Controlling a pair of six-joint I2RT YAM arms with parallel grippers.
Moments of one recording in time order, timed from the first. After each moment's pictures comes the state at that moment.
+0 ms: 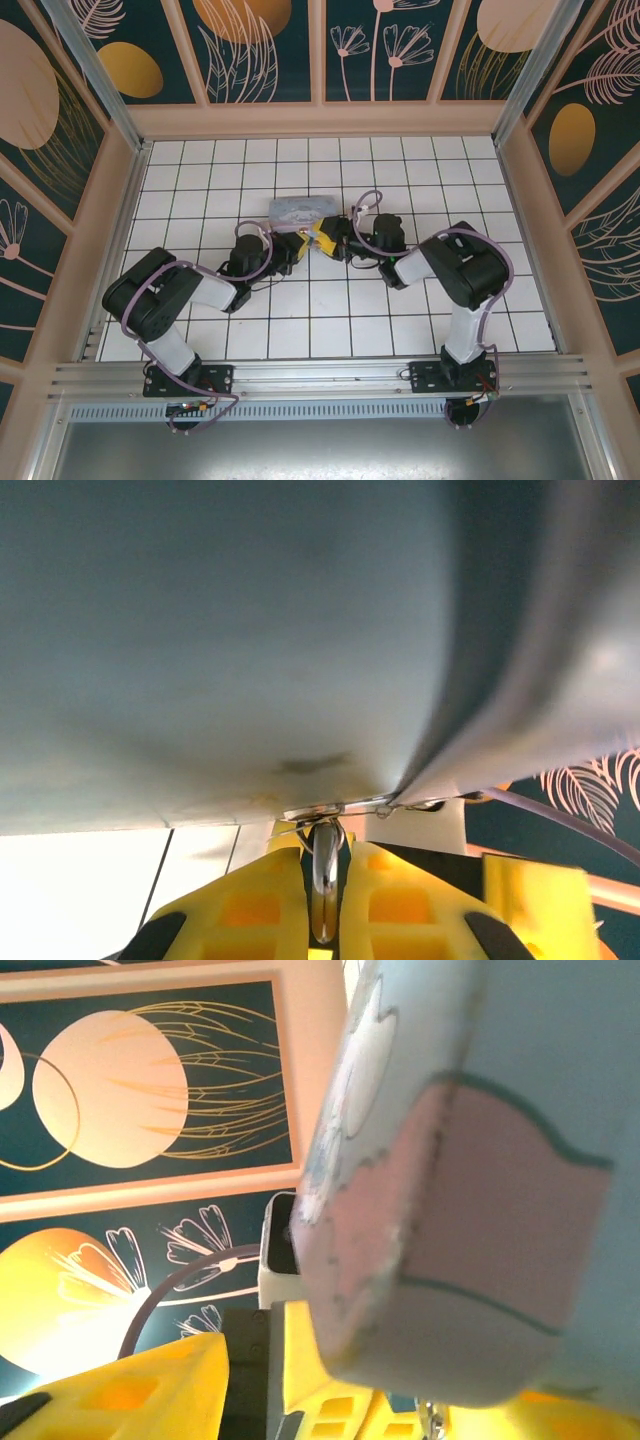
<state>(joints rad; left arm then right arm) -0.61 1.69 0.43 1.00 0.26 -1.63 0.56 1.86 0.62 1.13 -0.69 1.52</state>
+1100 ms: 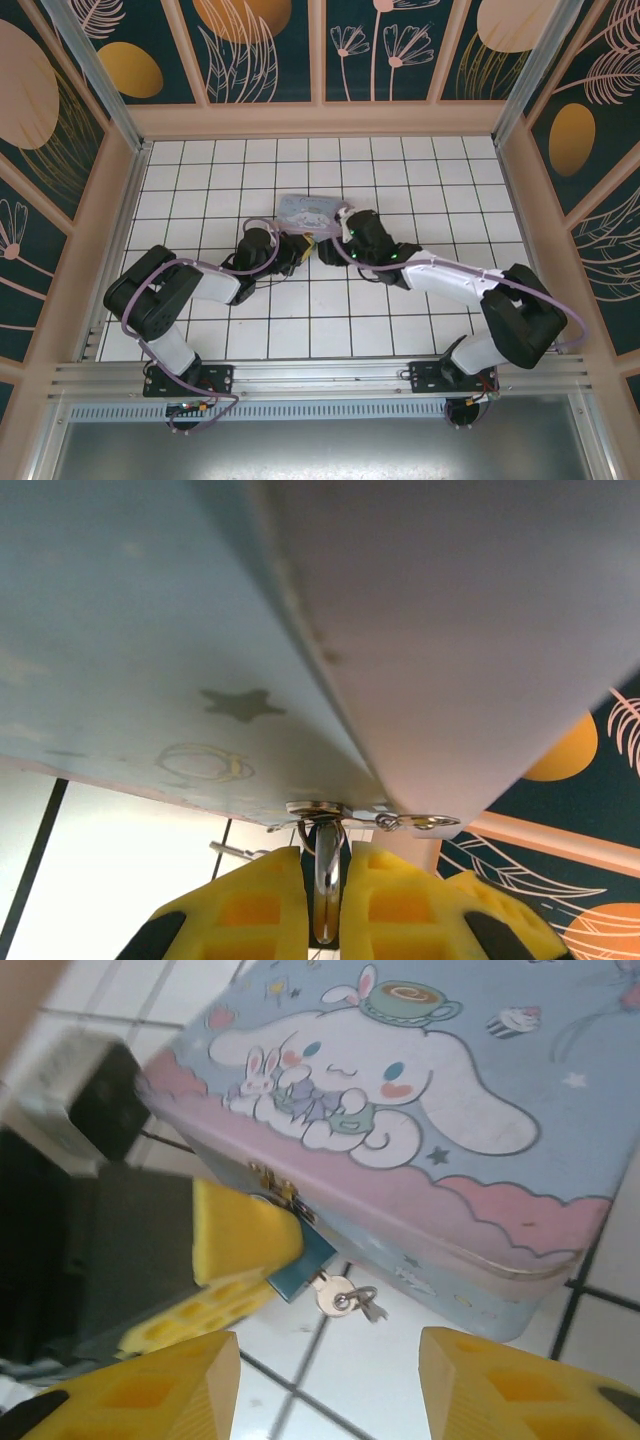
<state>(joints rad) -0.61 1.69 0.52 0.81 0.31 -1.51 0.79 1.45 0.78 0.01 -0.03 0.41</state>
